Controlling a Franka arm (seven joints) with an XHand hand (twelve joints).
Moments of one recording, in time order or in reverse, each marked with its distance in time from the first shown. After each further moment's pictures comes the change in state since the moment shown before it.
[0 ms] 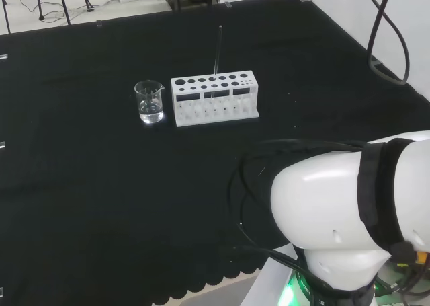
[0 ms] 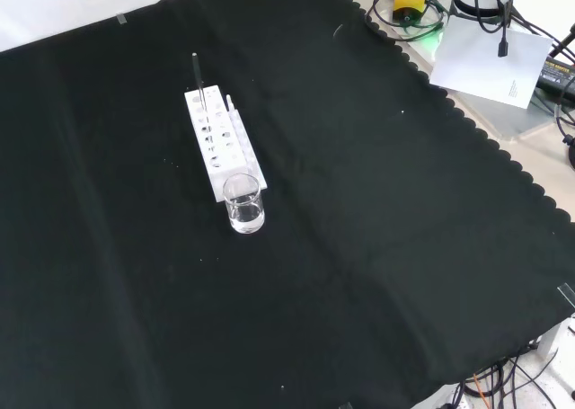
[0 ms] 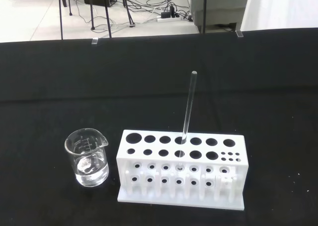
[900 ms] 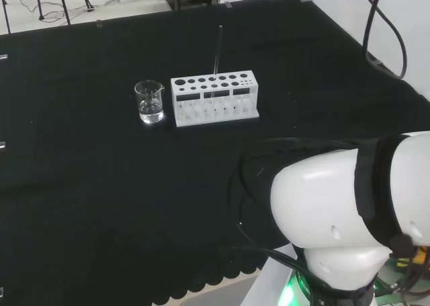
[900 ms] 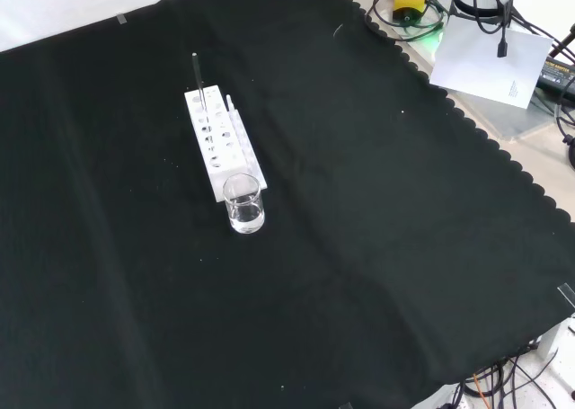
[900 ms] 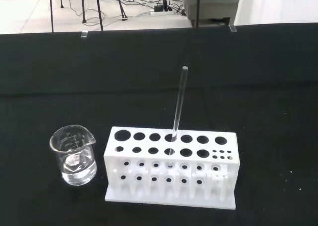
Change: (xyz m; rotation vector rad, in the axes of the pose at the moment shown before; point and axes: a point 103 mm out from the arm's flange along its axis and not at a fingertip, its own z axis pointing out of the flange) arm -0.007 0.019 0.012 0.020 -0.020 0.017
